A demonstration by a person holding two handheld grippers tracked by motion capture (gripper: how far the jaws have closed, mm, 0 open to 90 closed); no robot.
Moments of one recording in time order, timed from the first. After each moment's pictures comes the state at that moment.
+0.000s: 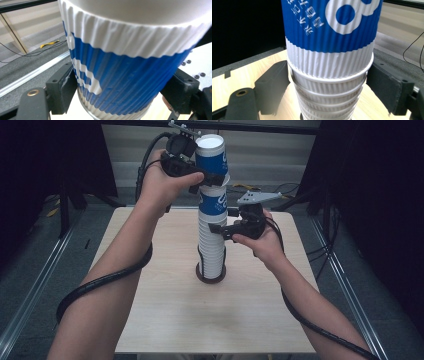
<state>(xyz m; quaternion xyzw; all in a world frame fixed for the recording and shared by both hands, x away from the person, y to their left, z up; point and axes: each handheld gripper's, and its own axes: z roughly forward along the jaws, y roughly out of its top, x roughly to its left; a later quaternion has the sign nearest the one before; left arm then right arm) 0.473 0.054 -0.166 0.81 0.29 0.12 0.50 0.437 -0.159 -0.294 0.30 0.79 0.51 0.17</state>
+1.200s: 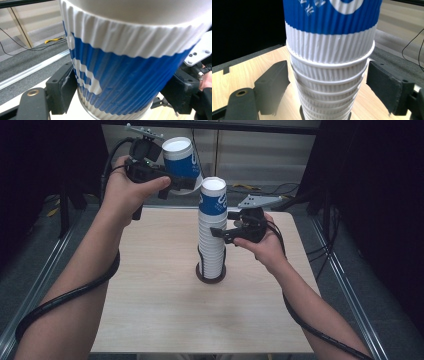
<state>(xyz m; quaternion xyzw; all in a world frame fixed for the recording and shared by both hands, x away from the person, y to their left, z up) 0.455 0.117 -0.171 0.79 0.32 0.11 0.51 0.433 -0.163 -0.301 0.30 0.79 0.50 0.17</state>
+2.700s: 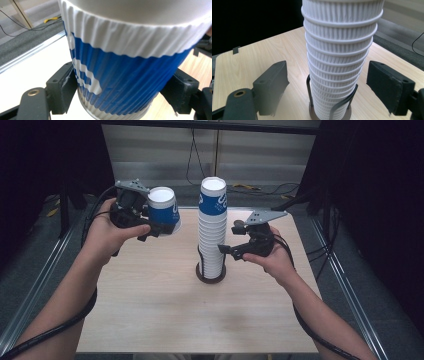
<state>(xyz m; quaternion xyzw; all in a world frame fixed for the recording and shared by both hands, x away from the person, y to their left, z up) 0.426 0.156 -0.250 0.84 0.29 0.10 0.43 0.413 -0.183 -0.326 0.28 0.82 0.48 0.14</state>
